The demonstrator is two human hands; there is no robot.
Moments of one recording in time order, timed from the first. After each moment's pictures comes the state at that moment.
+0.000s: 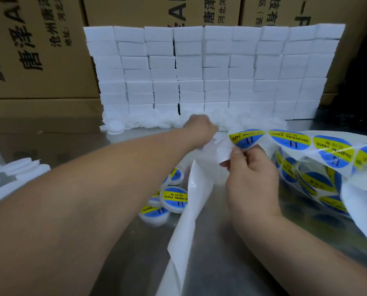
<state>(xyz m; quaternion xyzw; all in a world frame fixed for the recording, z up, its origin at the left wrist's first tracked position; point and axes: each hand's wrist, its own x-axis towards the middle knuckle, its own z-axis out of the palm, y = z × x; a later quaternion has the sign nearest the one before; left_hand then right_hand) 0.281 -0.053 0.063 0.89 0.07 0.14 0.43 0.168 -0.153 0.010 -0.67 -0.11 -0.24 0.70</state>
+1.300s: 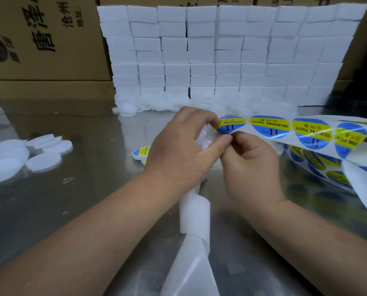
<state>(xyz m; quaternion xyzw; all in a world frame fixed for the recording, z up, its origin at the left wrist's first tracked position) 0.101 -0.043 0.039 0.84 -0.10 0.40 0.35 0.133 -0.146 0.009 -0.69 -0.25 -0.25 0.63</state>
